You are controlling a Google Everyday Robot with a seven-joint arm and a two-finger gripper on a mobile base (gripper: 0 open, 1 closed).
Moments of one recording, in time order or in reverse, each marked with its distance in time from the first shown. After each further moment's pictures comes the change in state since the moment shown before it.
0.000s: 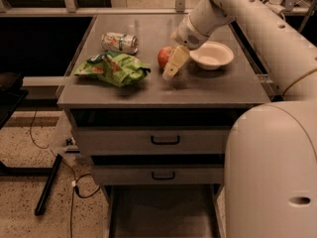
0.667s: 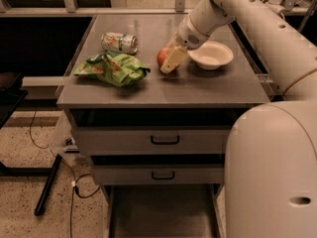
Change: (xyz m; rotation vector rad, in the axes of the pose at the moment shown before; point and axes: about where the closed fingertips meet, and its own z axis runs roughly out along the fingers) arm 0.000 0.000 0.000 0.000 0.000 0.000
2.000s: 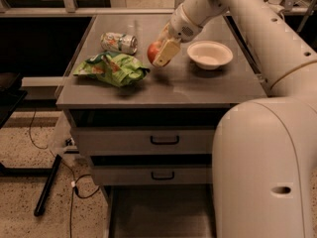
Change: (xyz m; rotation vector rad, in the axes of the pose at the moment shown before) arm -0.039 0.009 -0.006 -0.059 -0.046 -0.099
